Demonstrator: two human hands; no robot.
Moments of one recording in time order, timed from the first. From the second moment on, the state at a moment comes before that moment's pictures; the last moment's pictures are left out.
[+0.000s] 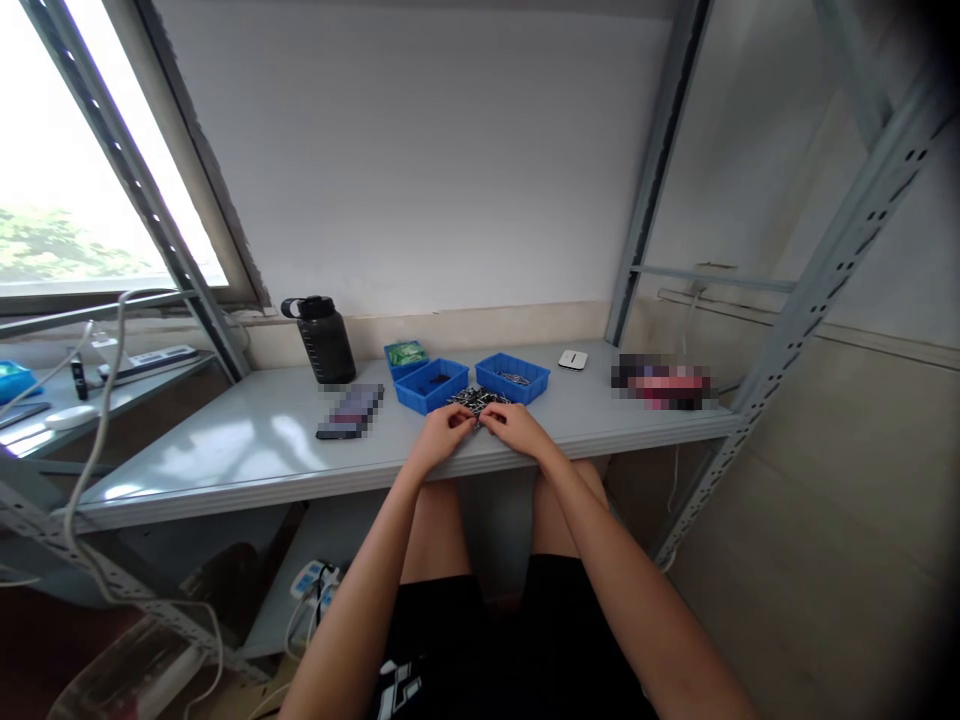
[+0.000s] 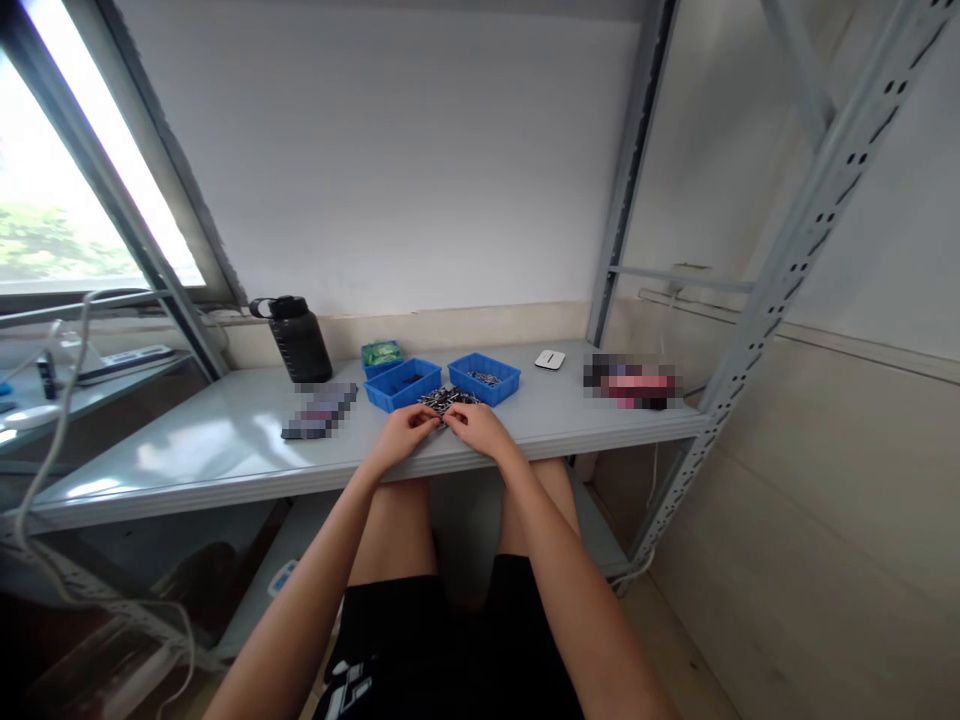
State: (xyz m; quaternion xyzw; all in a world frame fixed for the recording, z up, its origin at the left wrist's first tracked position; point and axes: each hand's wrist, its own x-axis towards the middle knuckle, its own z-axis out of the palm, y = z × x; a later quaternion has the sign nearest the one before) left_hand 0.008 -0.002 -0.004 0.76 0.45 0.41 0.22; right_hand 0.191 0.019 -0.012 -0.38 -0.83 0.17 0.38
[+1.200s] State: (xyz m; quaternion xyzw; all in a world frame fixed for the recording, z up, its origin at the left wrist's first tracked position) left_hand 0.008 -0.001 -0.005 0.76 0.45 0.41 0.21; right_hand 0.191 0.020 -0.015 -0.38 -0.83 0.16 0.37
